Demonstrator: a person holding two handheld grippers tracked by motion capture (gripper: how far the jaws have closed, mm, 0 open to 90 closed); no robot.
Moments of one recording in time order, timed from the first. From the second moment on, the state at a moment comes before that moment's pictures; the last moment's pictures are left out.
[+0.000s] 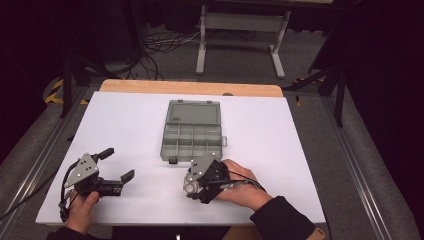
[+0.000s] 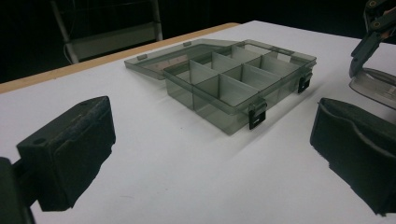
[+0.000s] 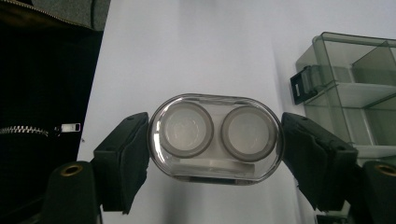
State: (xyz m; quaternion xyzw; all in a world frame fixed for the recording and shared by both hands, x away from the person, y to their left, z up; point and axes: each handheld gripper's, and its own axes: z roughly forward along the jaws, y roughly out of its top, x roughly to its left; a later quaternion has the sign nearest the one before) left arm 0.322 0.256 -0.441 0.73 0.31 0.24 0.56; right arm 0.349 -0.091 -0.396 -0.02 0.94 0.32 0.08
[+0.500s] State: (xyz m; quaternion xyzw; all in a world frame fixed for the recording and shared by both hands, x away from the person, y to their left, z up) left arm 0.322 0.255 -0.441 0.73 0.31 0.24 0.55; right arm 0.354 -0.098 -0.381 -0.01 0.94 0.33 0.11
